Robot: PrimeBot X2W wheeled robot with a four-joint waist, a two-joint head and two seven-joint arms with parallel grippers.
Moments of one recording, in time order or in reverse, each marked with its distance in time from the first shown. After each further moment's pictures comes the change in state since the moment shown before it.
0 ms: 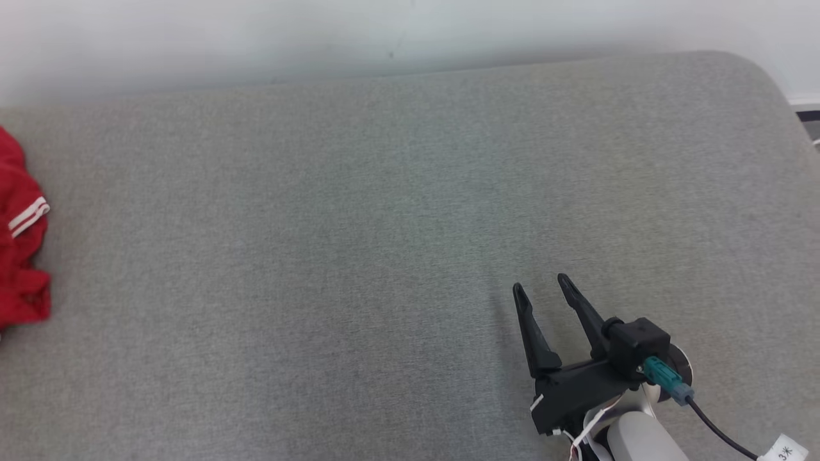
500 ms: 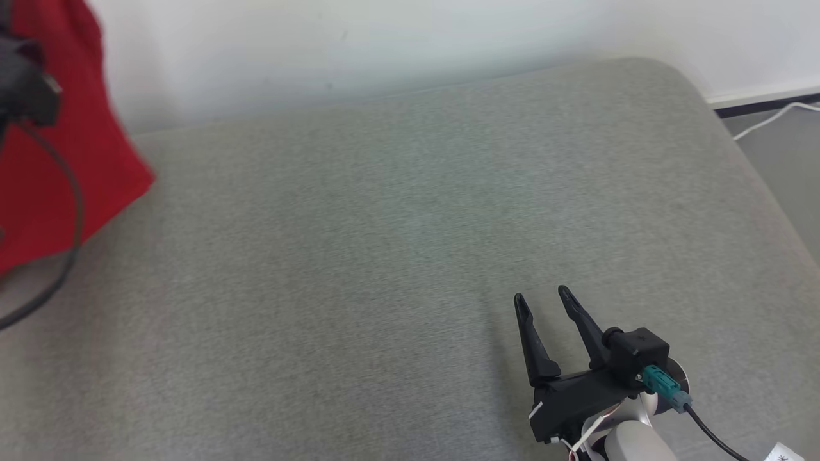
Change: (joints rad) left arm -0.041 -0.132 -0.140 -0.446 0.005 -0.007 0.157; right arm 0.016 0.017 -0.013 0.030 0.015 0.000 -0.011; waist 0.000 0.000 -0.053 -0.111
